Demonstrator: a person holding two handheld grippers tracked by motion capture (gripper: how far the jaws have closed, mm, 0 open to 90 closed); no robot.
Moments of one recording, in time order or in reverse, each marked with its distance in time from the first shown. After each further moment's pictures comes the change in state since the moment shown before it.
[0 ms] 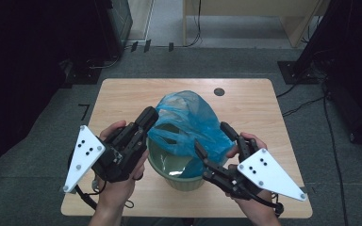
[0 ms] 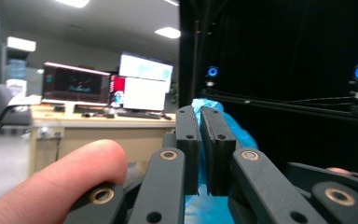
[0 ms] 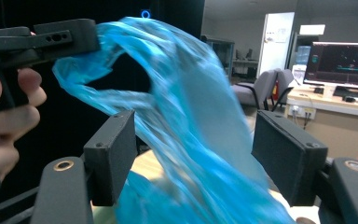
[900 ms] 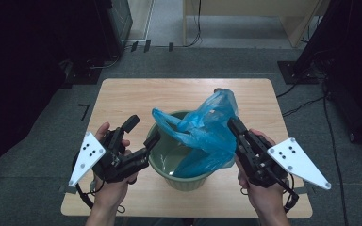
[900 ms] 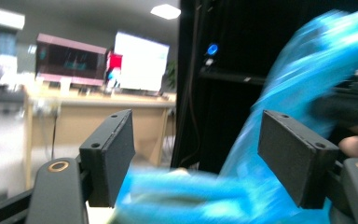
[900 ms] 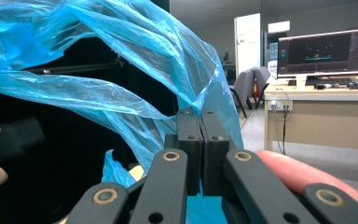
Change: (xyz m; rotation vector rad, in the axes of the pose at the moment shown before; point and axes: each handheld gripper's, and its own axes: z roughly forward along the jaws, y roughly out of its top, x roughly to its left) left arm 0.047 -0.056 -0.010 0.124 0.038 -0.076; right arm -0.045 -0.006 -0.010 -0.063 -0.098 0.142
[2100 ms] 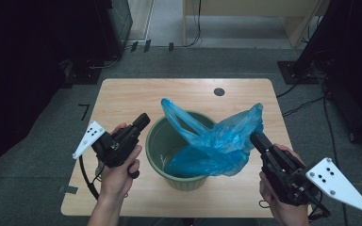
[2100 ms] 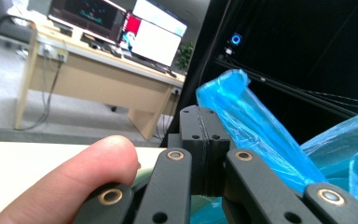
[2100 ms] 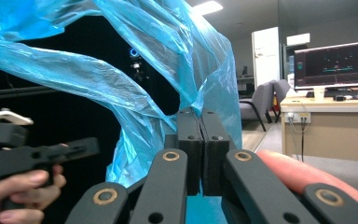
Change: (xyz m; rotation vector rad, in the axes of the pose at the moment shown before) left arm 0.032 -0.010 0.009 0.039 0.040 -0.214; right arm -0.030 -0.004 -0.045 -0.055 0.086 0.021
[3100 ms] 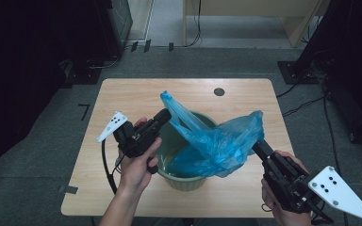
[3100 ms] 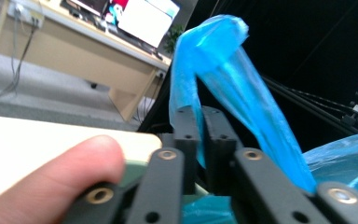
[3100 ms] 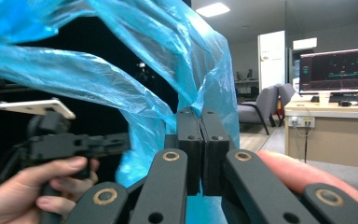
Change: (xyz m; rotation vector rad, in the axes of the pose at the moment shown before) left arm -0.020 -0.006 0.039 0.066 -0.053 -0.107; right arm 0.002 -0.003 -0.011 -0.007 0.023 -0.032
